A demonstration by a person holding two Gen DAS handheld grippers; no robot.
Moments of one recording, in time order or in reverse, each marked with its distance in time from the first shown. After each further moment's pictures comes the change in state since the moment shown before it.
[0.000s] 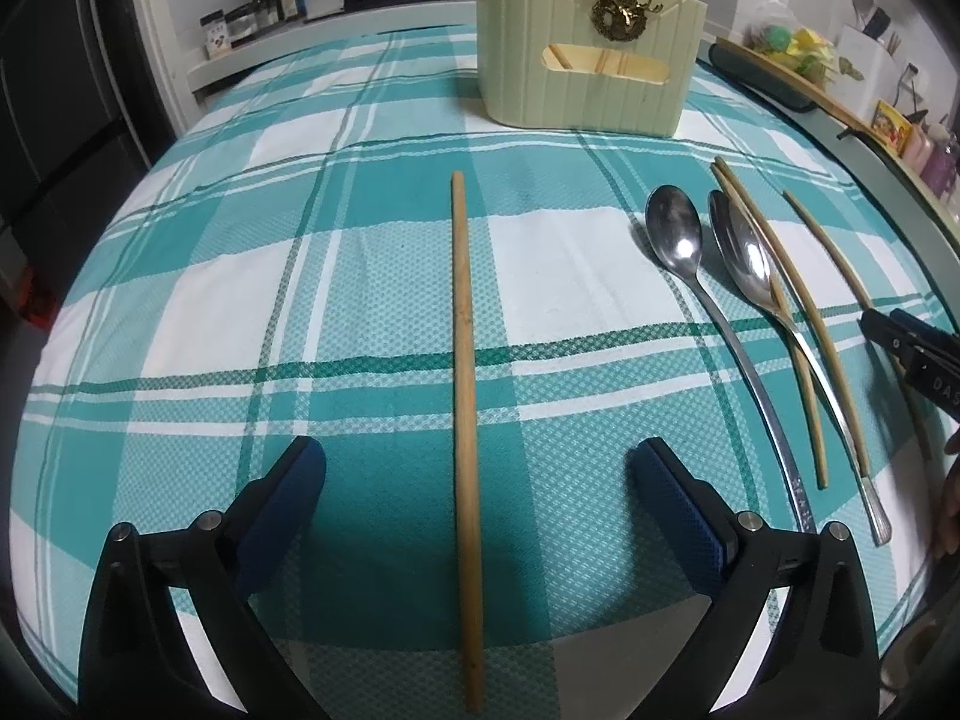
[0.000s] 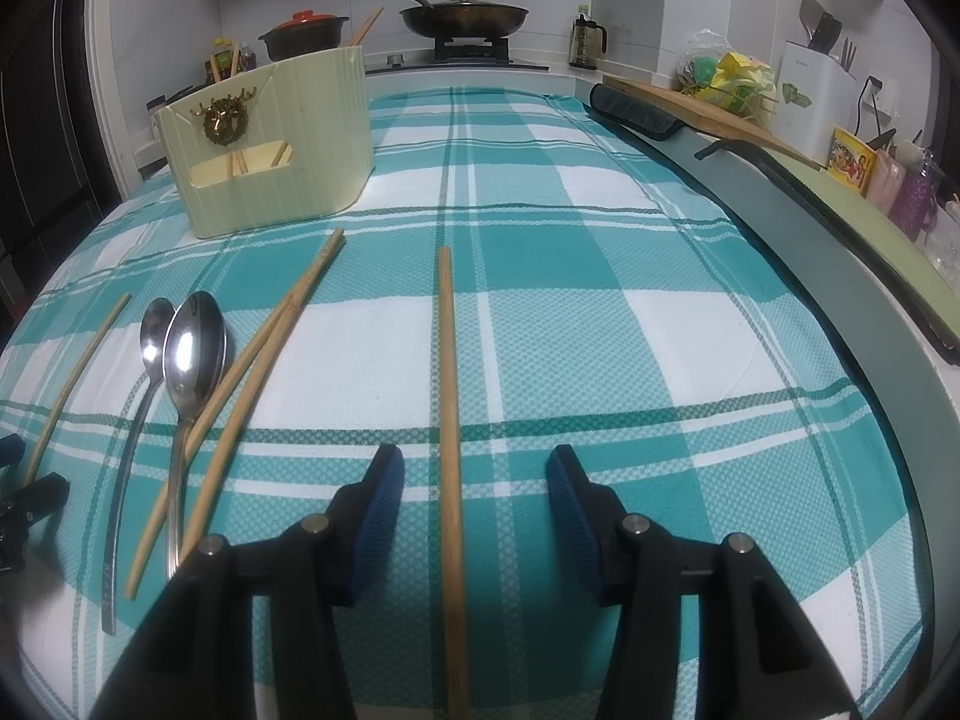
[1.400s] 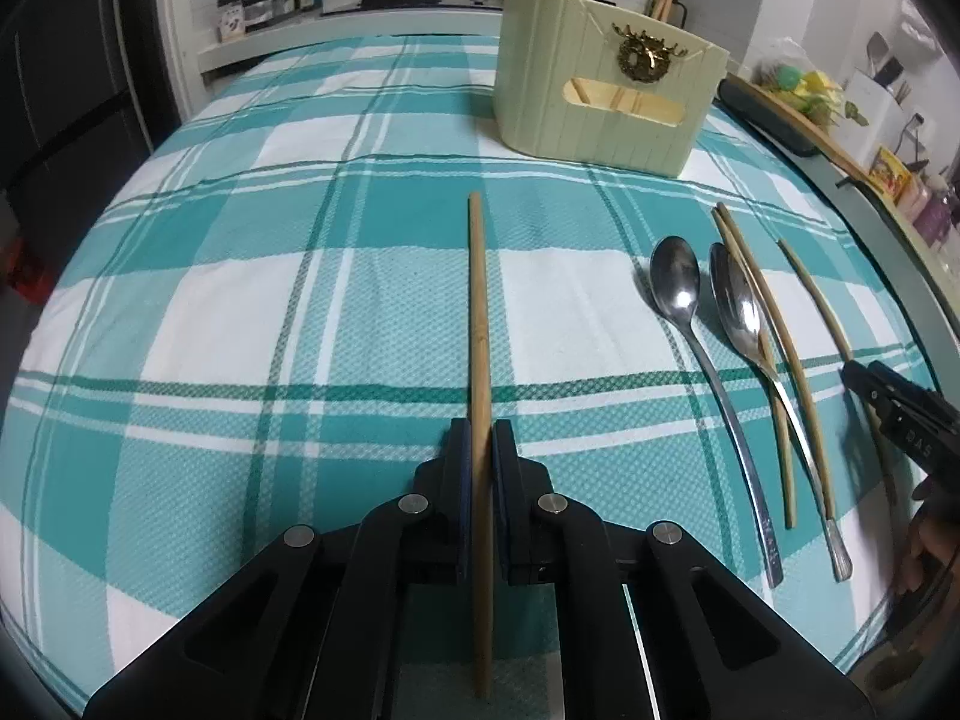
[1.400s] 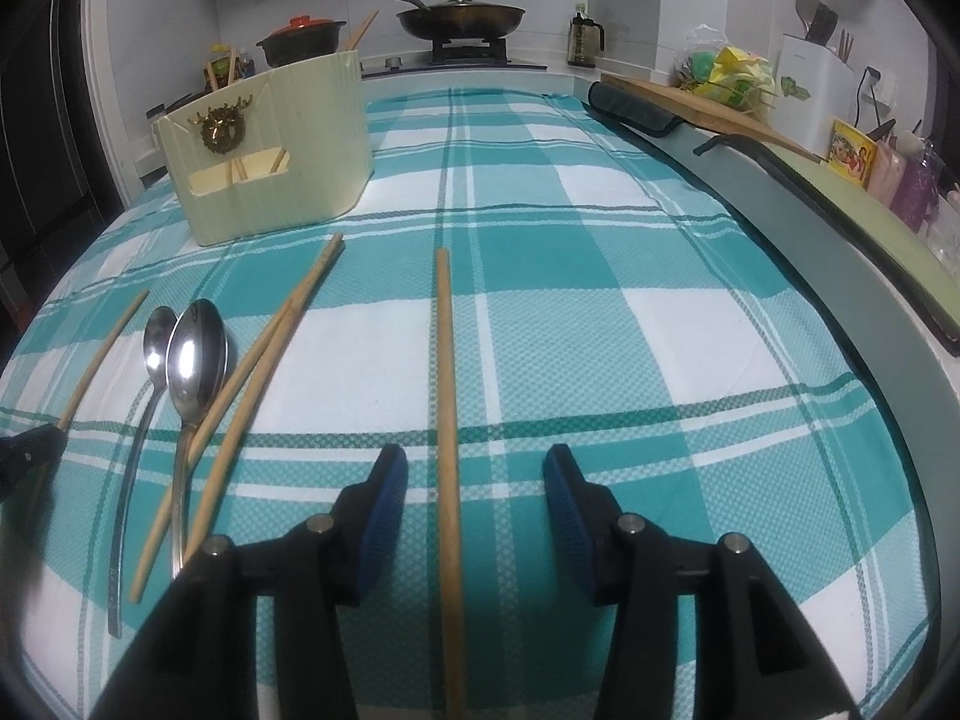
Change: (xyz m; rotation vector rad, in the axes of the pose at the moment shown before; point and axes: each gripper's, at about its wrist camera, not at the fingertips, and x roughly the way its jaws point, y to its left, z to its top) left arm -0.009 0.014 0.010 -0.096 -0.011 -0.056; right arm 0.001 -0.002 0.001 0.009 -0.001 0.008
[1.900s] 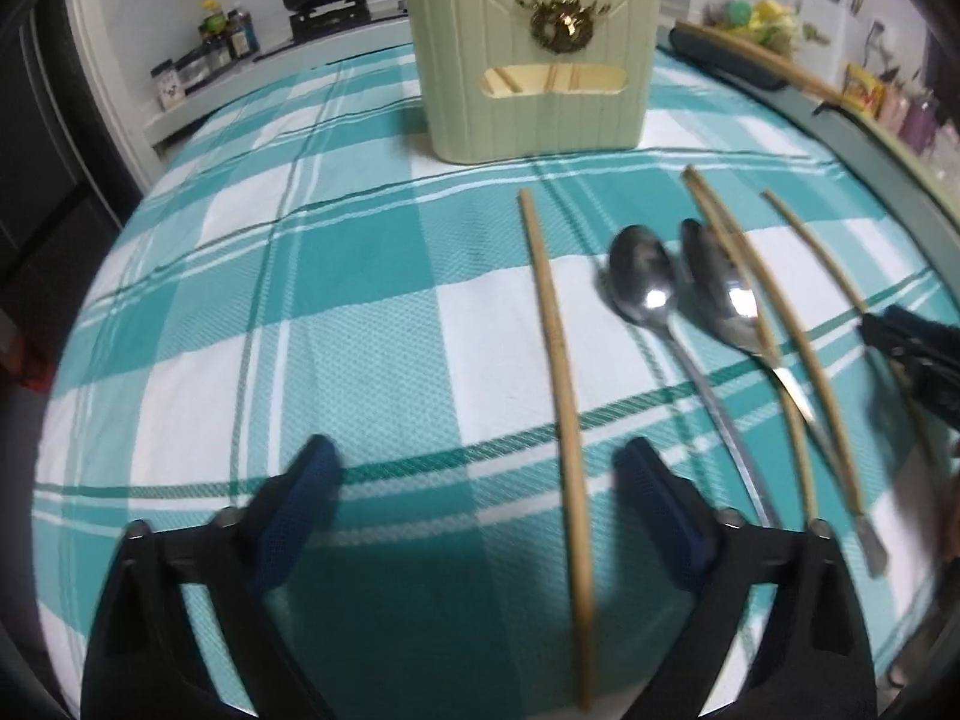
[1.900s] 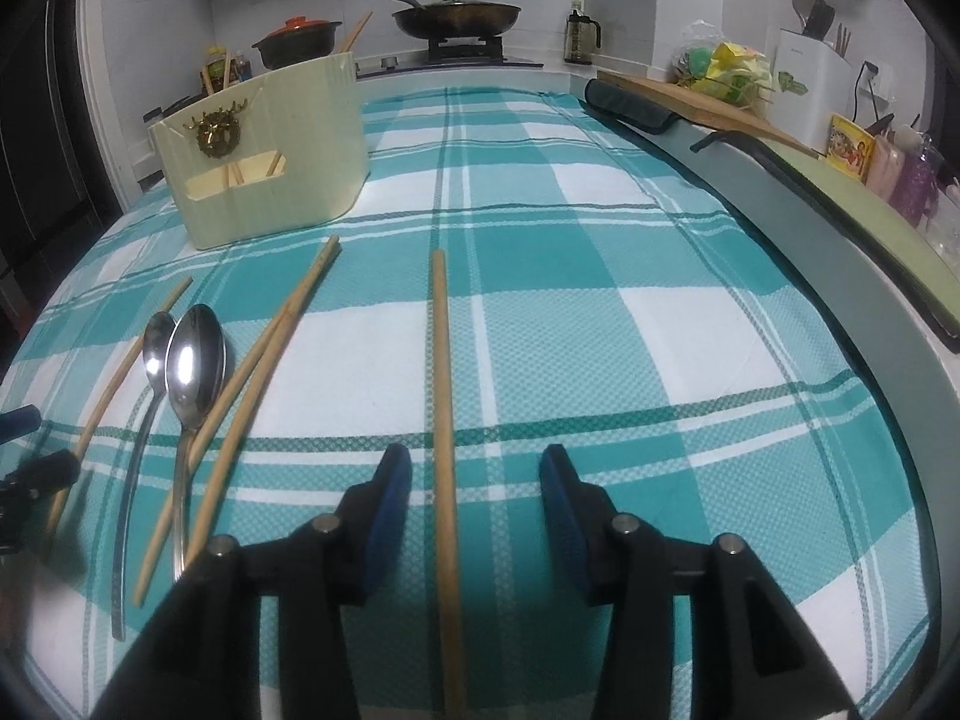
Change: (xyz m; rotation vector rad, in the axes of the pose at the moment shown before) left arm 0.021 -0.036 0.019 0.210 0.000 0.063; right arm 0.000 -0.004 0.002 0.013 0.004 0.008
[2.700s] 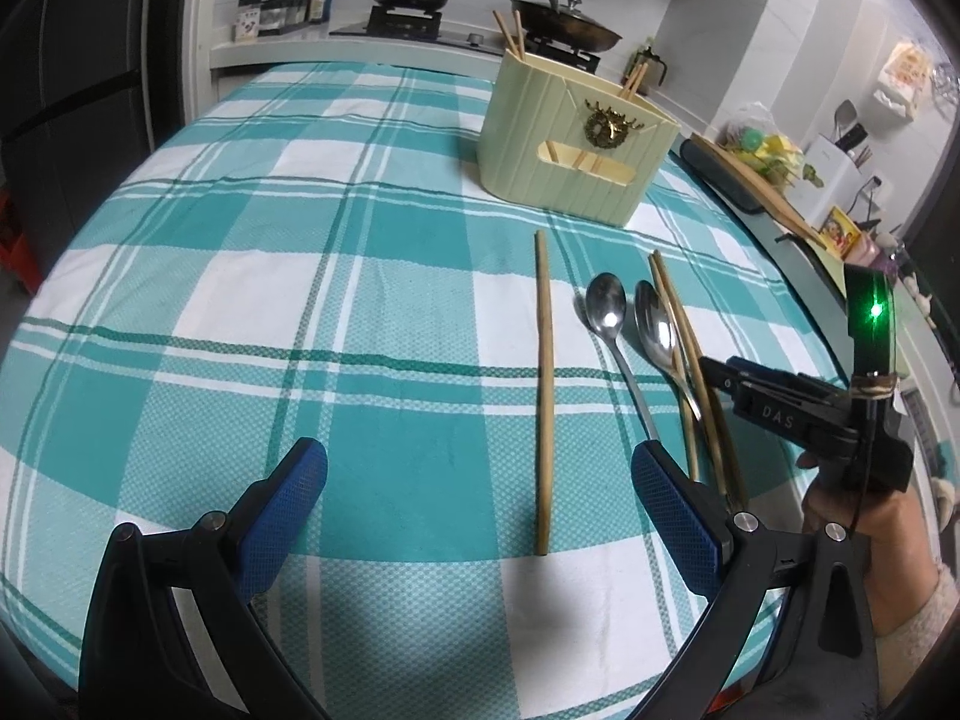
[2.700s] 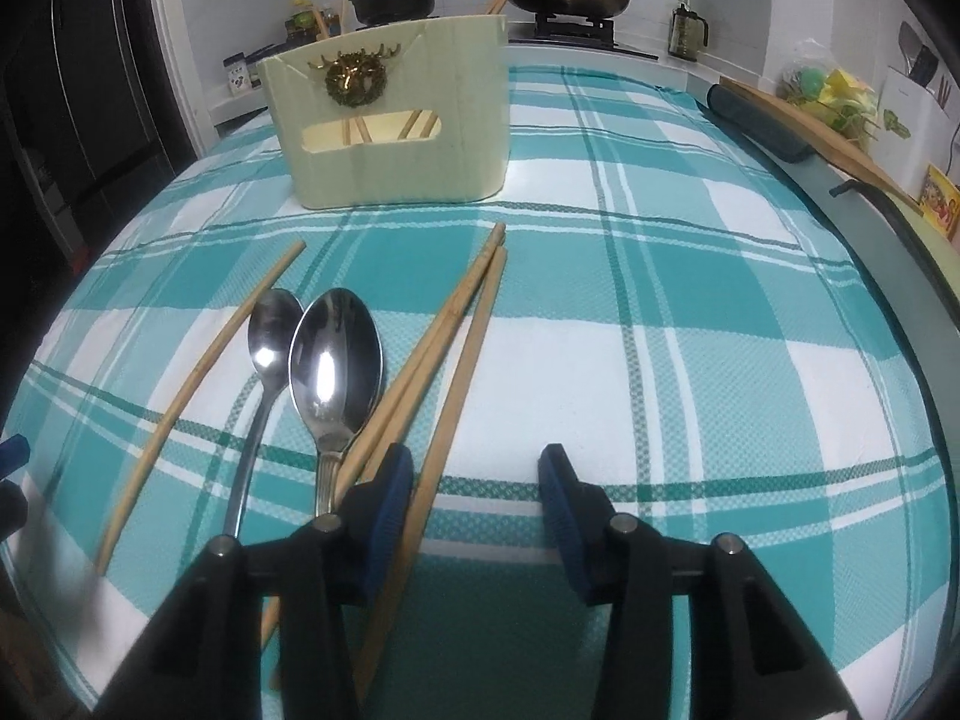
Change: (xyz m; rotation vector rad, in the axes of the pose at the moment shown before) left arm -0.069 0.046 -0.048 -0.291 -0.089 -0.196; right arm 0.014 0.068 0.020 -0.135 0.078 0.143
